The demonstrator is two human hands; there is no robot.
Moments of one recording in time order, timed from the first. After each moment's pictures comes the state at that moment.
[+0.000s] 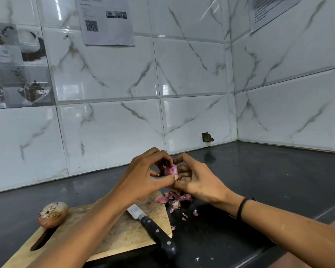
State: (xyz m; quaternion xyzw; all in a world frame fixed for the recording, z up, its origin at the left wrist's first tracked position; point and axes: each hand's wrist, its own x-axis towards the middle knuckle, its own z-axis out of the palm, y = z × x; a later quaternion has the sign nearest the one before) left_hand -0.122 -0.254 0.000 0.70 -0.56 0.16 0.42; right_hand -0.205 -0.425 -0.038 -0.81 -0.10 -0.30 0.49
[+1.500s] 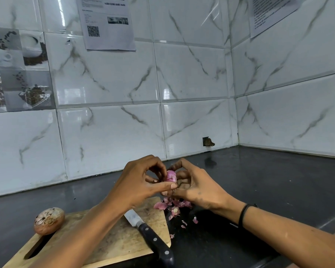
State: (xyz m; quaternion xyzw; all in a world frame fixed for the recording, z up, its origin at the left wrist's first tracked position) left_hand -0.115 -0.251 -0.001 0.71 -0.54 0.13 0.44; right_hand -0.206 -0.424 -0.036 -0.81 -0.09 -0.27 0.51
